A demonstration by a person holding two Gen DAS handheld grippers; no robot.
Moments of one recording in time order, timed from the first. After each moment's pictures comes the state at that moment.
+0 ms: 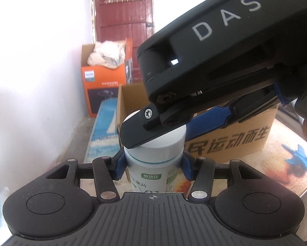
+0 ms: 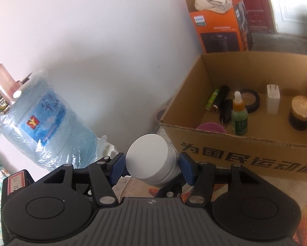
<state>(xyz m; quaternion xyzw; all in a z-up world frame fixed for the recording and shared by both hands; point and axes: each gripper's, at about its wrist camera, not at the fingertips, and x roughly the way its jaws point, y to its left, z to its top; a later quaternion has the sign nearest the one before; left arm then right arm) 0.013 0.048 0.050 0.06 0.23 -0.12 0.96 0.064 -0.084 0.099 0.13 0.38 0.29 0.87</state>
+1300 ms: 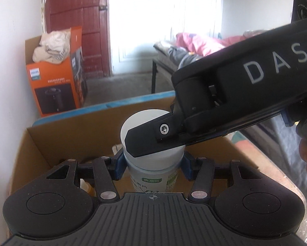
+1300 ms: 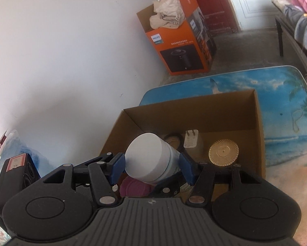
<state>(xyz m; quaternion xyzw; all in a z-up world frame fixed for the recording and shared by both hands) 0.157 -0.084 0.076 0.07 0.30 -0.24 0.92 0.173 -0.244 0.098 0.20 0.39 0.21 0.87</state>
